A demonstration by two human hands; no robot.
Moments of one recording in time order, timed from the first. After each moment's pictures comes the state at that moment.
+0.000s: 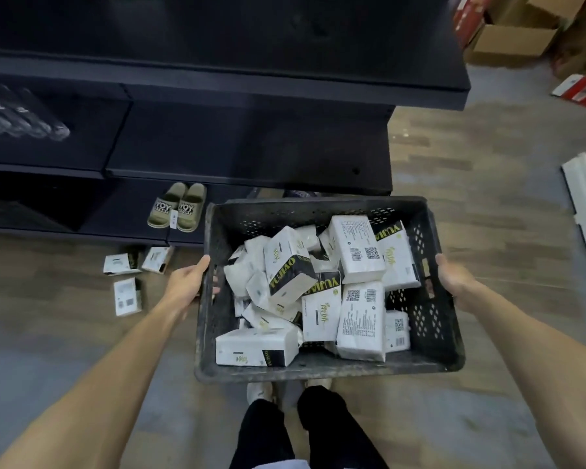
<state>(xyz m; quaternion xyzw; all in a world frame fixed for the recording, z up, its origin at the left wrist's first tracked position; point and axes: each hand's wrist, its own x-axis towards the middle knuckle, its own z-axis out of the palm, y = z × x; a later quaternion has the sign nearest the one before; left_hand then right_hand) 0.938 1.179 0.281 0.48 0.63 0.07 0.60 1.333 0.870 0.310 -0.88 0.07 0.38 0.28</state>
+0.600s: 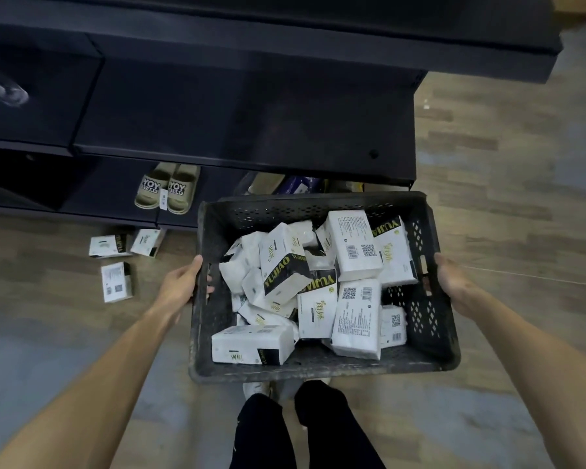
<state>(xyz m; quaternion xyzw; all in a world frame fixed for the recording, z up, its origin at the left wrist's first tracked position) 0.956 1.212 0.194 0.45 0.66 0.04 0.60 1.369 0.909 0.209 -0.87 0.05 0.42 0.26</state>
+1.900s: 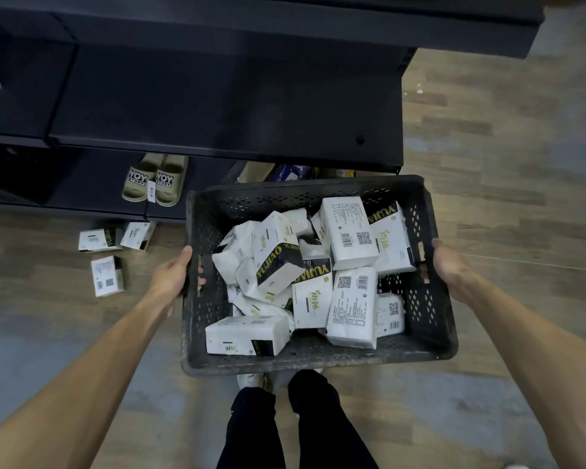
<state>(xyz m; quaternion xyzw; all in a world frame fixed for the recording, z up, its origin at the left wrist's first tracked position) 0.981 1.192 0.205 0.43 0.68 0.07 0.59 1.386 0.898 0.215 -0.87 0.08 0.41 0.27</state>
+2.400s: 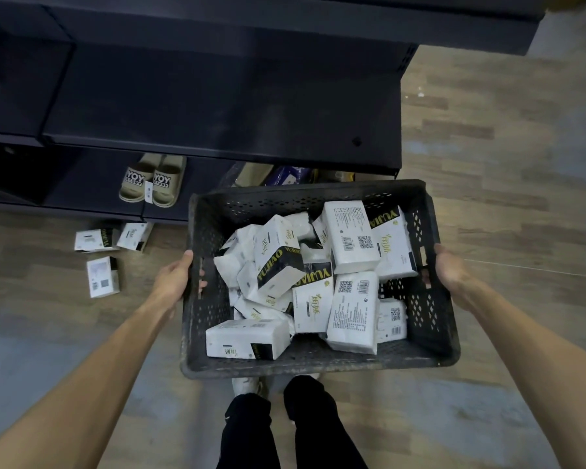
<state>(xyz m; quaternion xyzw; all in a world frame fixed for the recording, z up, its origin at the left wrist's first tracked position) 0.995 1.181 0.191 0.43 0.69 0.05 0.58 1.393 0.889 0.213 -0.87 0.05 0.40 0.27</state>
